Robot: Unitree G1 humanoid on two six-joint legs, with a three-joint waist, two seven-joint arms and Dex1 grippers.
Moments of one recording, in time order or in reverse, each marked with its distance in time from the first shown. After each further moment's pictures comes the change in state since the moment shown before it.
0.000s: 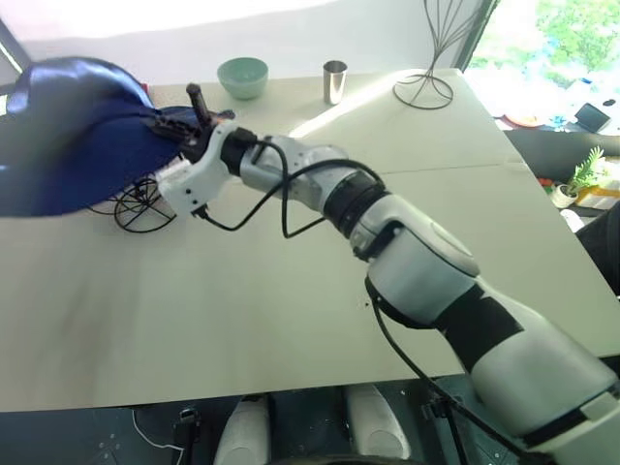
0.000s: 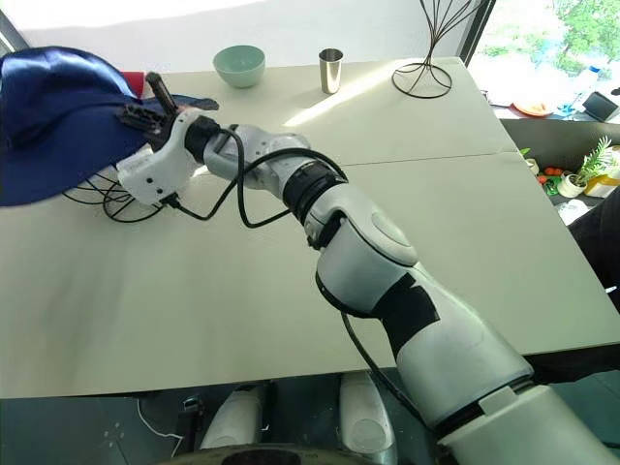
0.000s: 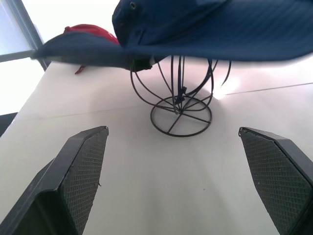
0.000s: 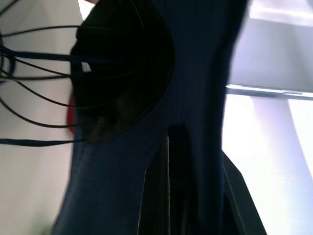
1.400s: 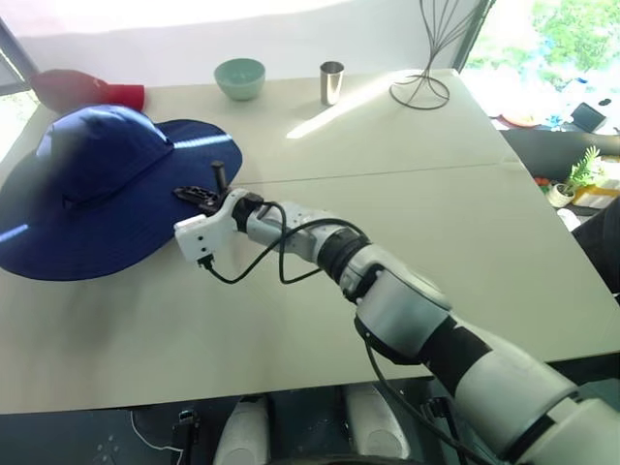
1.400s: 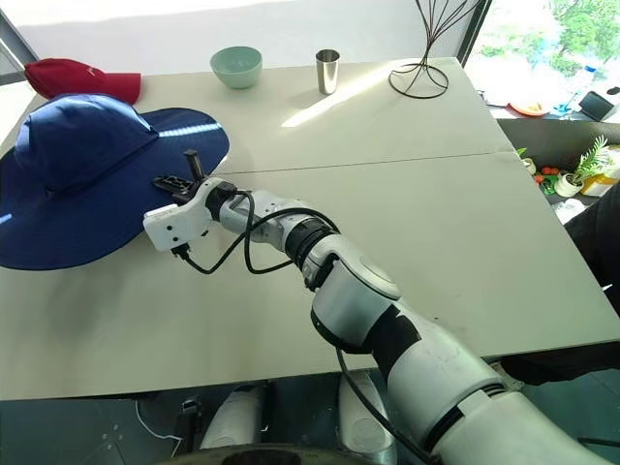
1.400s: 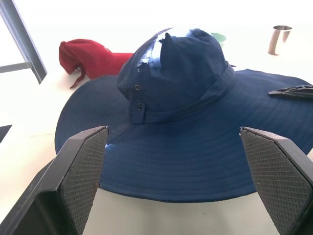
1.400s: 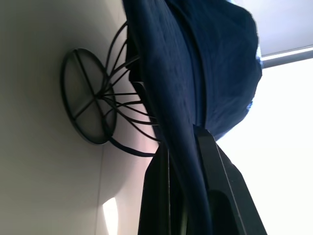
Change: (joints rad) left arm -0.059 0.089 -0.024 0.066 -0.018 0.004 0.021; right arm 0.266 0.112 -0.069 0.044 0.124 -0.013 0.093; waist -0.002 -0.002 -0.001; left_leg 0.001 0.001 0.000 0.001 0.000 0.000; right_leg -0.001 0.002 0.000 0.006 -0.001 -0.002
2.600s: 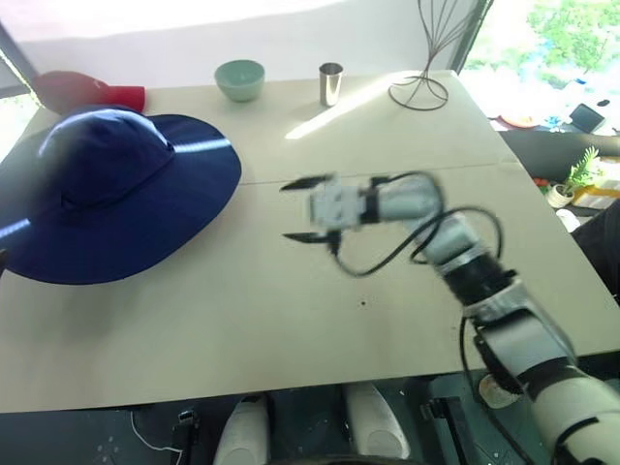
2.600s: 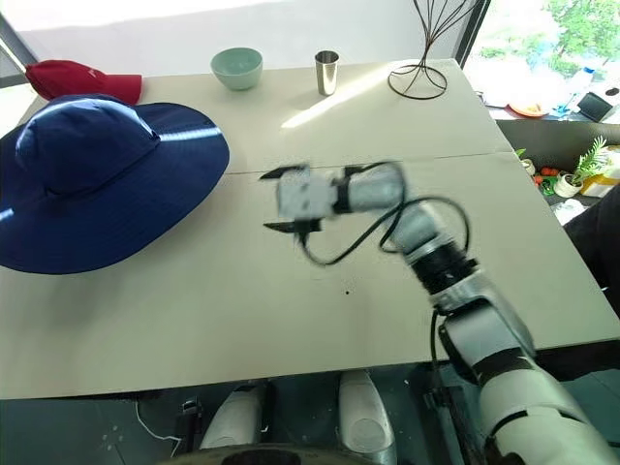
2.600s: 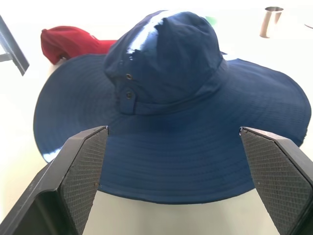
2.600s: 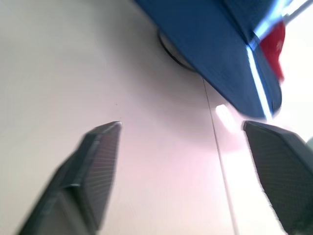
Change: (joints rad) left arm -0.033 0.060 -0.043 0.060 0.082 0.036 -0.092; right arm 0.375 -0.708 -0.368 -1.073 1.013 0.757 1.295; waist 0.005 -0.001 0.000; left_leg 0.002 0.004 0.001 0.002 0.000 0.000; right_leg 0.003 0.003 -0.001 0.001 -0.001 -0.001
